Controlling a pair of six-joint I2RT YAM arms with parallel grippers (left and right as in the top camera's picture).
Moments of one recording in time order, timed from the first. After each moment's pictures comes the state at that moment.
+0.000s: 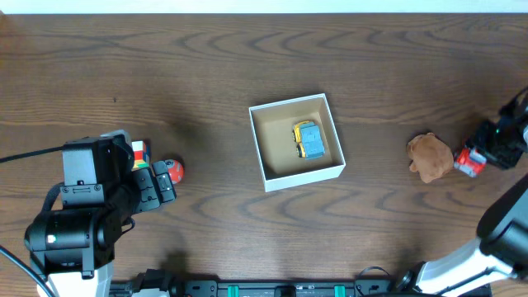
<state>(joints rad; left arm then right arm) 0.04 0.92 1.19 -1.32 -0.01 -0.23 -0.55 1.84 1.38 -0.93 -0.06 0.07</state>
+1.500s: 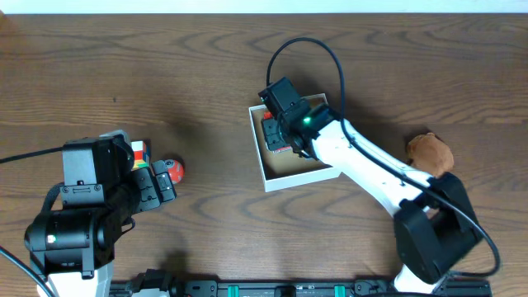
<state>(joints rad) 0.04 0.92 1.19 -1.32 -0.01 -0.25 0.67 1.86 1.38 -0.64 0.09 0.40</state>
